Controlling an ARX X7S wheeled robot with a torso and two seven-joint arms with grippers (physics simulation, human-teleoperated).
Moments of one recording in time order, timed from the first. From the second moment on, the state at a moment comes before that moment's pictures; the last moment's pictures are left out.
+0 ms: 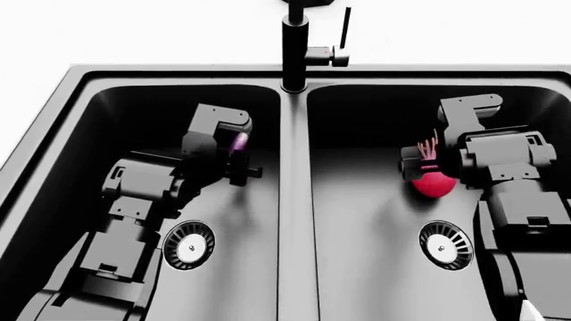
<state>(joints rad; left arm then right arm) -1.14 -0.10 0.33 -0.74 -0.28 -0.90 0.15 1.39 0.26 -0.22 1.21 -0.04 0.85 -0.23</state>
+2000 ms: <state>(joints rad) -1.09 -0.15 0.35 -0.56 -0.37 -0.91 0.13 1.29 0.32 -0.20 0.72 0.01 1.08 -0.21</state>
